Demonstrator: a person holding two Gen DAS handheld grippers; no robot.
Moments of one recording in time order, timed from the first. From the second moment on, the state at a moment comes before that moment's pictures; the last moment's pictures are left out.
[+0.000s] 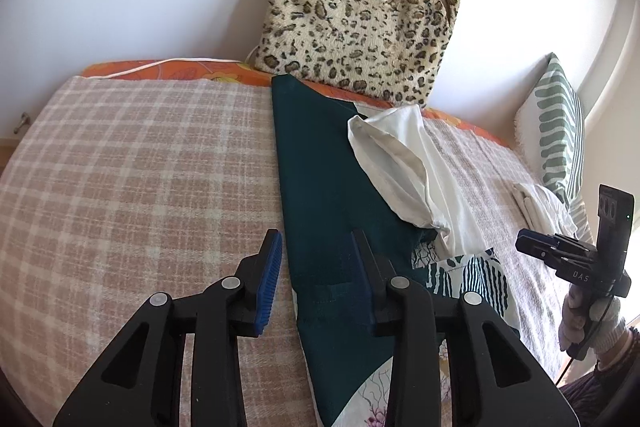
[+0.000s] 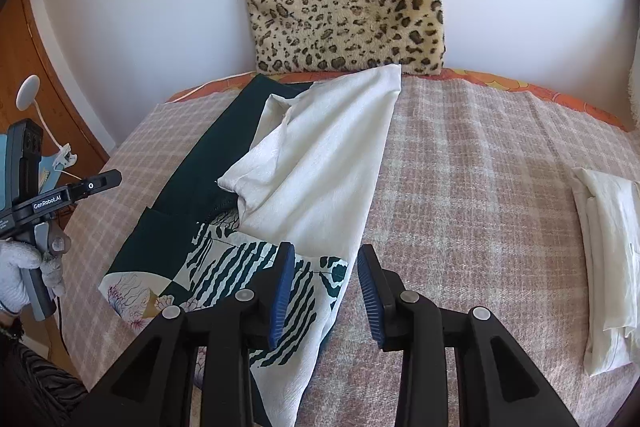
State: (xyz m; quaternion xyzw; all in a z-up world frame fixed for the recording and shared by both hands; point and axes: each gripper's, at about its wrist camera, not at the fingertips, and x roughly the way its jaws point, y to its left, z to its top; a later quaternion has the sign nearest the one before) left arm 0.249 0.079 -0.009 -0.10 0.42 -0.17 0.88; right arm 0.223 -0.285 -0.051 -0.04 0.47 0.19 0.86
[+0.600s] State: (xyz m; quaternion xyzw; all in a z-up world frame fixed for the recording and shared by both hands) left arm 0.391 0.070 -0.069 -0.07 0.47 -0.18 0.86; right arm 0.374 -0.260 -0.096 0.02 0.52 0.28 0.81
